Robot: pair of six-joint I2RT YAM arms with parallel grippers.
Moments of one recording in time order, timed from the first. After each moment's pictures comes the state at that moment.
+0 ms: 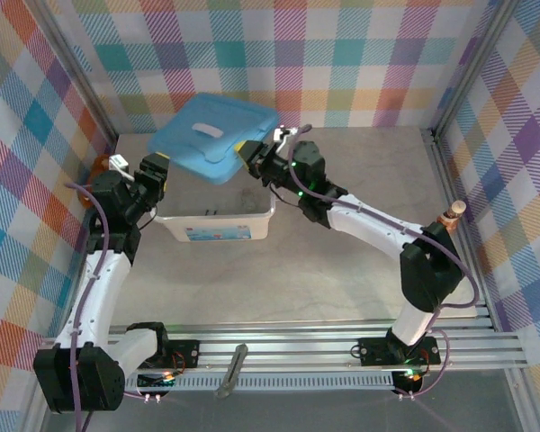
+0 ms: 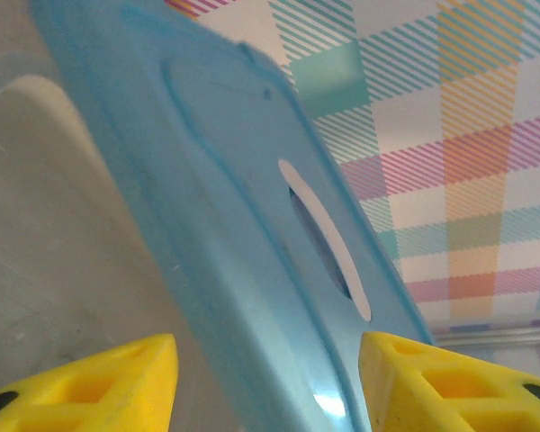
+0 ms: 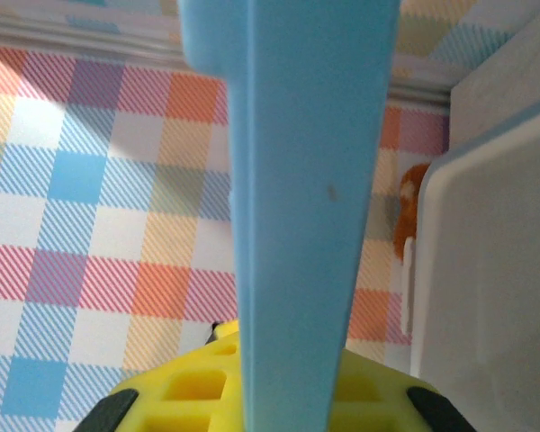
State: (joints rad) left arm 0.06 1.02 0.87 -0.04 0.33 -1.16; right arm 0.71 1.70 1.34 0.40 -0.25 1.40
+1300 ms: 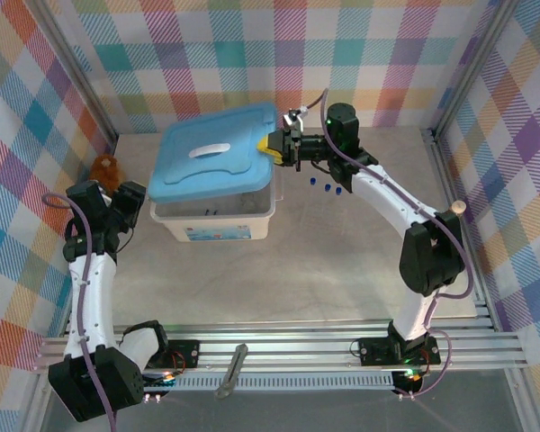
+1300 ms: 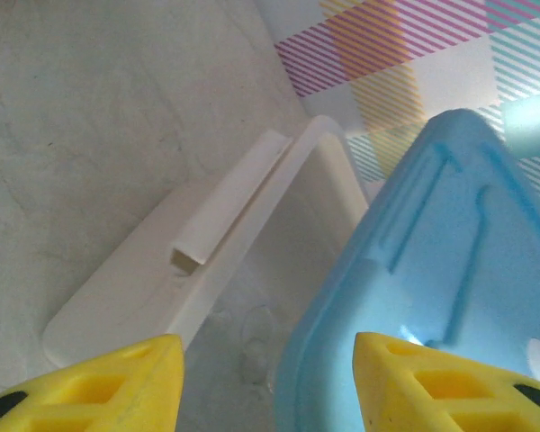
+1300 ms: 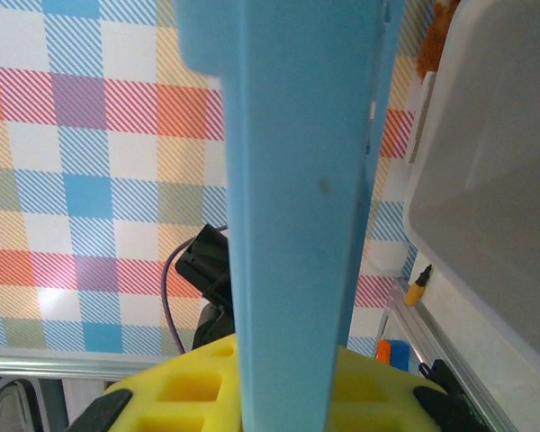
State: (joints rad) left arm 0.31 0.99 0.90 -0.48 0.34 -0.94; right arm 0.45 1.80 1.54 0.21 -1.10 1.37
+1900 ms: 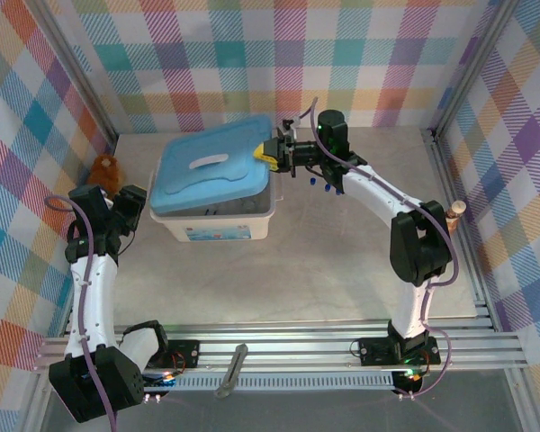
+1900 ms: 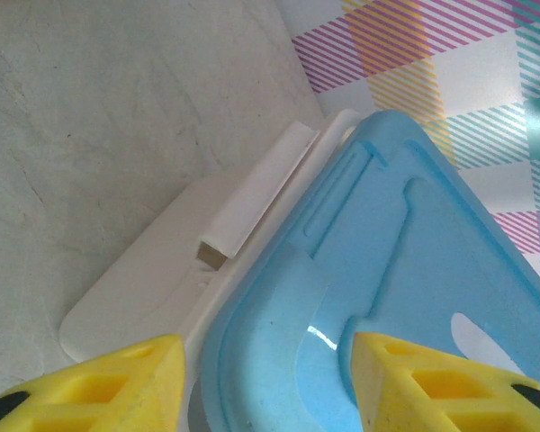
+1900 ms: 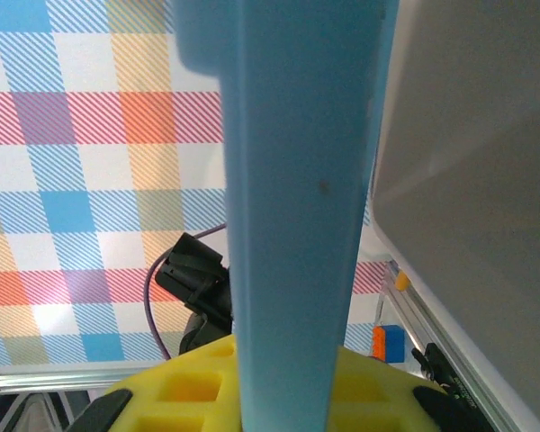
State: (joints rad) left arm 0.31 0.99 0.87 -0.47 0.33 -0.94; right arm 0.46 1.89 1.54 0.25 -1.12 1.41
